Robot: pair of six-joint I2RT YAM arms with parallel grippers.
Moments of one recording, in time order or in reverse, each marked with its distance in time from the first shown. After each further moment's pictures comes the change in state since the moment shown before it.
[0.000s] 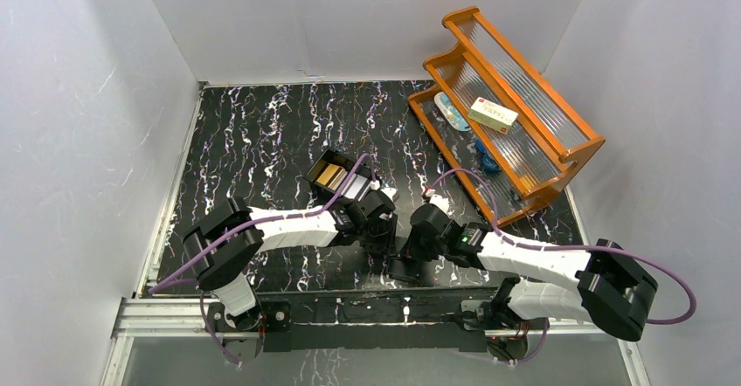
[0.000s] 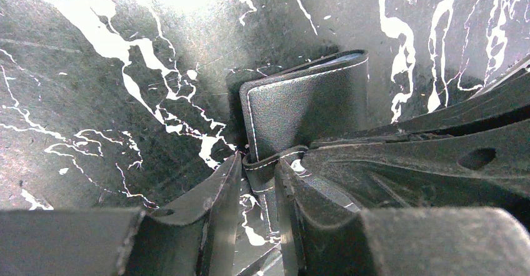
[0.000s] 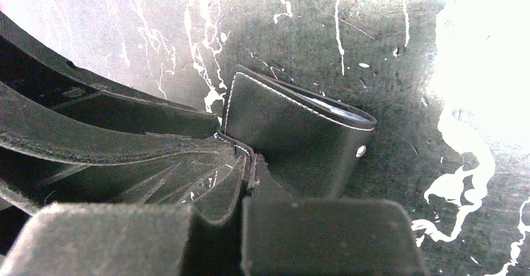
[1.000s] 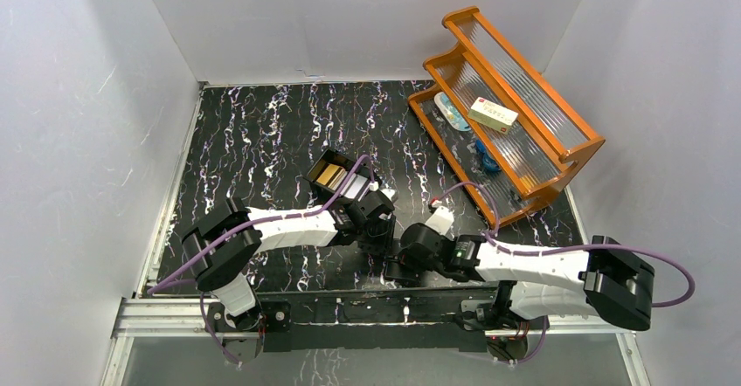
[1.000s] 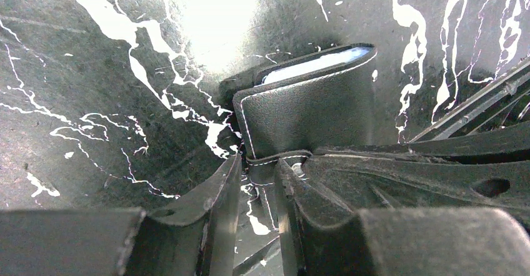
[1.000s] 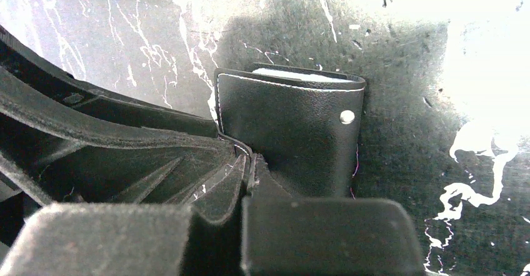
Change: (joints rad) left arm 0.000 -0.009 0.006 -0.049 0.016 -0.007; right arm 0.199 -0.010 -0.021 -0.032 0.273 0.330
